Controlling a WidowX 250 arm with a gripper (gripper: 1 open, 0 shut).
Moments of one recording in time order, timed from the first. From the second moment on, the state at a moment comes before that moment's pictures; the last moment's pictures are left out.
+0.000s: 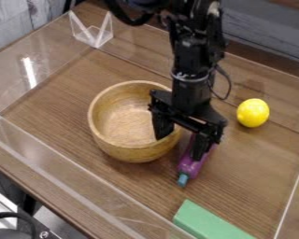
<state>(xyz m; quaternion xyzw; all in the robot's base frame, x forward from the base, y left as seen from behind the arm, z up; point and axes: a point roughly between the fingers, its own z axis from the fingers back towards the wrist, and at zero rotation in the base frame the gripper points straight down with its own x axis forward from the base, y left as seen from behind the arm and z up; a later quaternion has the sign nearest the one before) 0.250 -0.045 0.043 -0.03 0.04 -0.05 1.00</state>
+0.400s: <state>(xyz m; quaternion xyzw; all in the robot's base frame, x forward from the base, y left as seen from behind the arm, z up) 0.253 -0.046 0.030 -0.03 0.04 -0.05 1.00</state>
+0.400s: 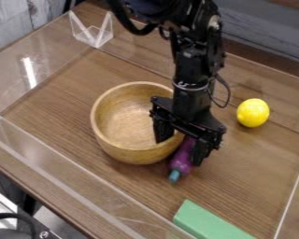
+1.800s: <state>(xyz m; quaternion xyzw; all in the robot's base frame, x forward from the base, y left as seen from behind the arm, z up) 0.266 -0.051 0.021 -0.04 0.03 -0.04 1.00</state>
